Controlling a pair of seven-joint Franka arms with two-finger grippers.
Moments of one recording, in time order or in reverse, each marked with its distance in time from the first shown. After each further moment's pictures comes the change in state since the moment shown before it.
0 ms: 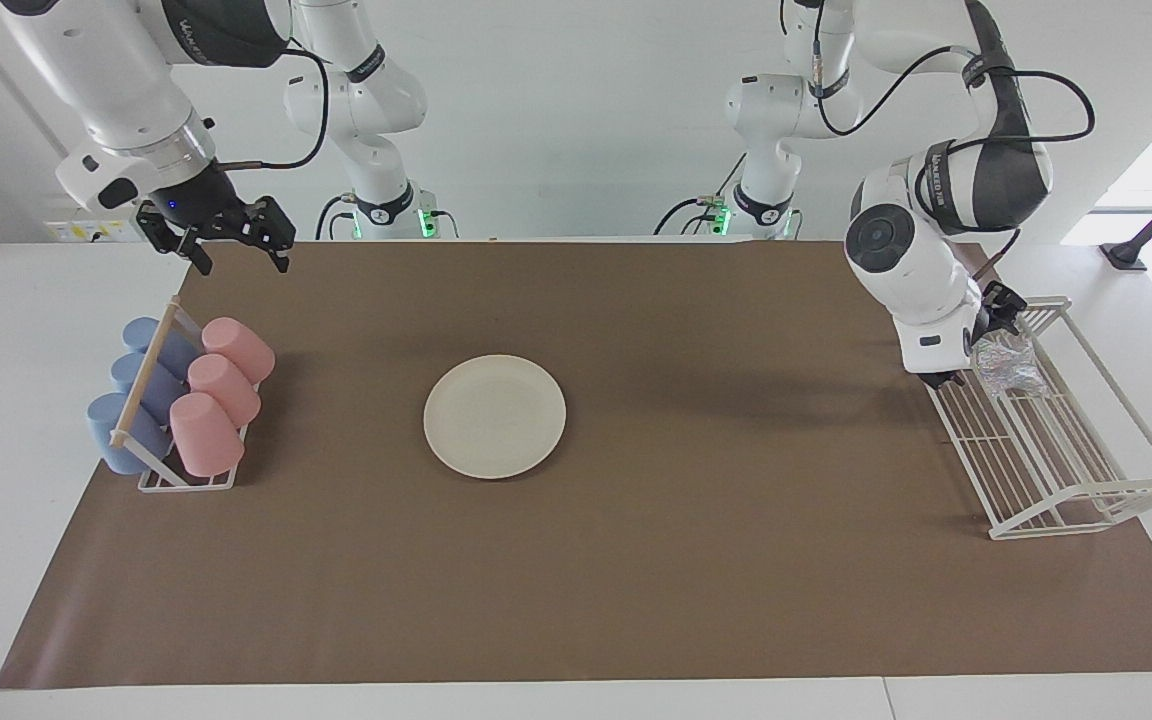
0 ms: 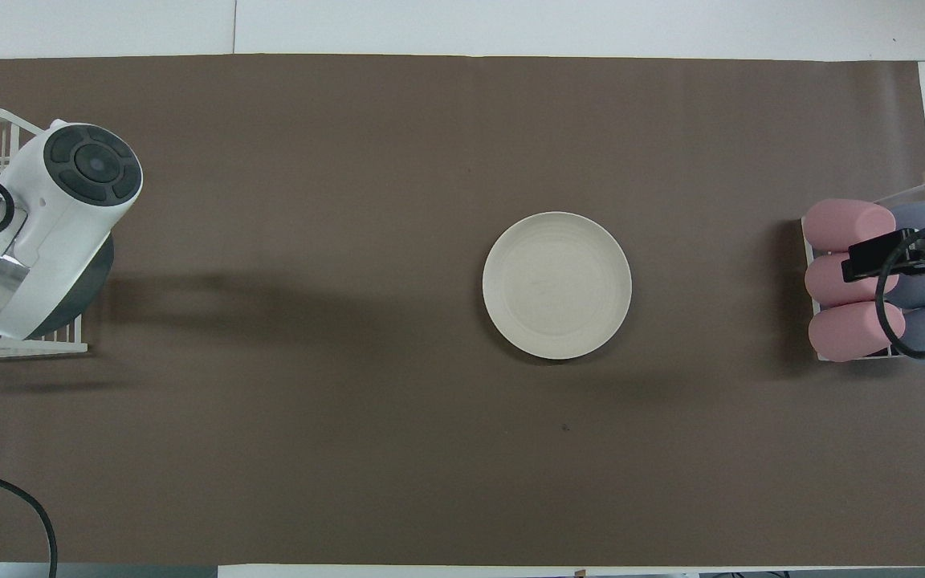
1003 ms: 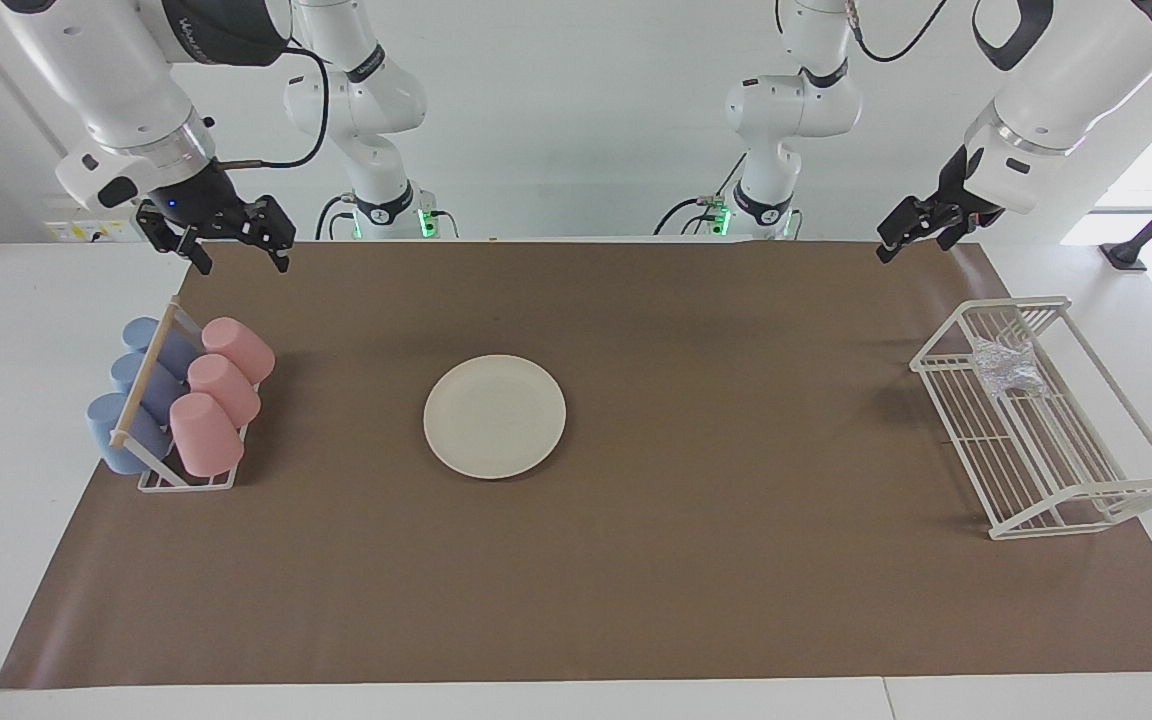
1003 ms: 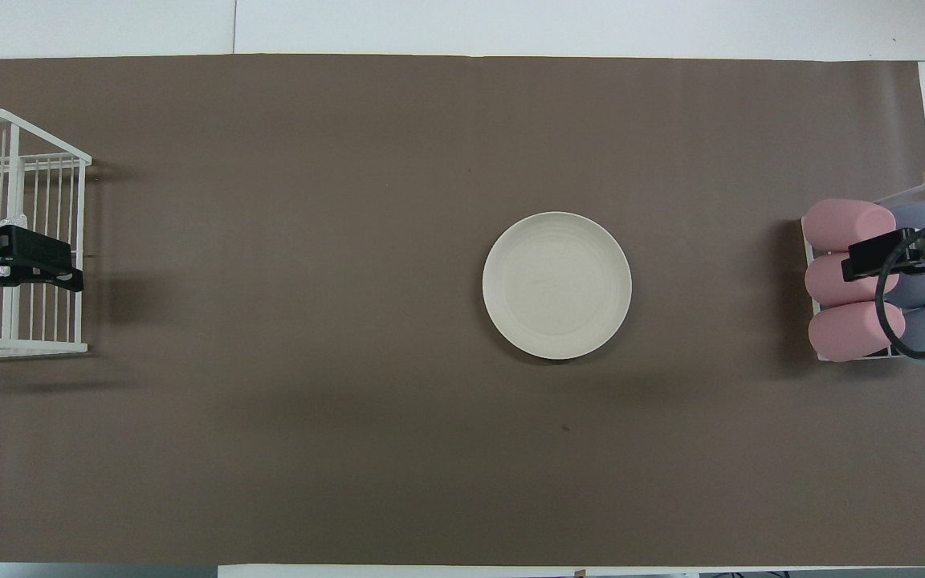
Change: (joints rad) left arm 0.094 -0.199 0.045 0.144 -0.800 -0.248 0.542; right arm 0.000 0.000 0.001 0.003 0.000 0.000 0.000
